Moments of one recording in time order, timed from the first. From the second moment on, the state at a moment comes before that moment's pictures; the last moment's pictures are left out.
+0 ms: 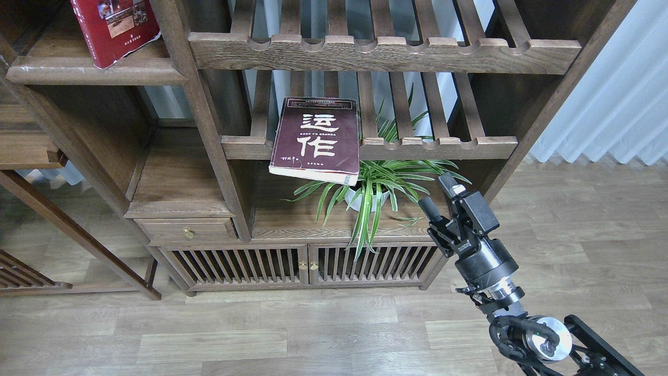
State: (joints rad) left arm -1.60 0.53 -0.45 -0.30 0.03 -0.49 0.49; right arm -0.07 -0.28 1.09 1.40 0.45 0.58 -0.11
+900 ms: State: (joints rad) left arm -1.54 0.83 -0.37 -0.70 -0.04 -0.49 0.49; right arm -0.04 -0.27 1.09 1.37 0.45 0.58 -0.11
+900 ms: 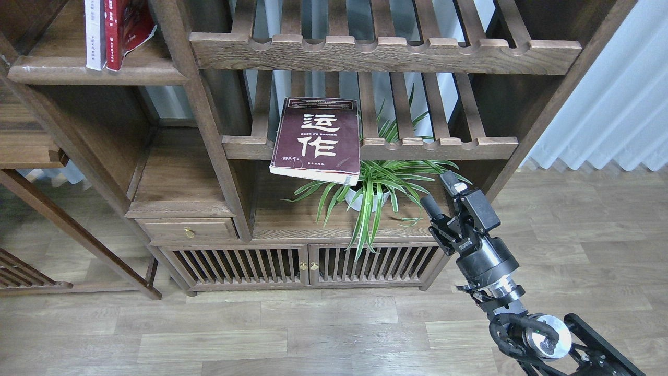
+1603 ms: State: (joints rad) left arm -1.36 1.23 -0.37 -1.16 -0.13 -0.49 0.49; right arm -0.02 -0.23 1.08 1.34 0.45 0.58 -0.11
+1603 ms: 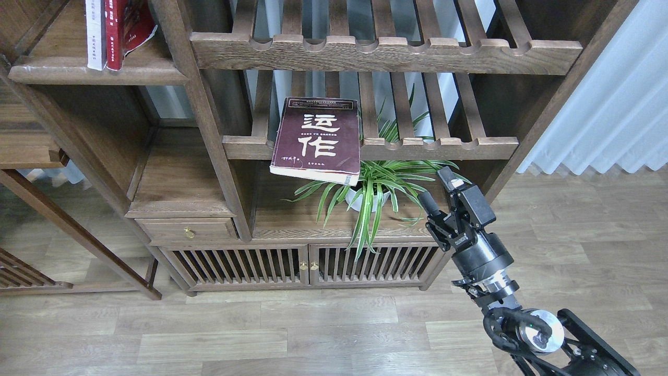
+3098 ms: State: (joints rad) left arm -0.54 0.96 -0.98 -1.36 -0.13 -0.49 0.49; right arm -0.13 -0.10 1.07 1.29 0.13 0.58 -0.11
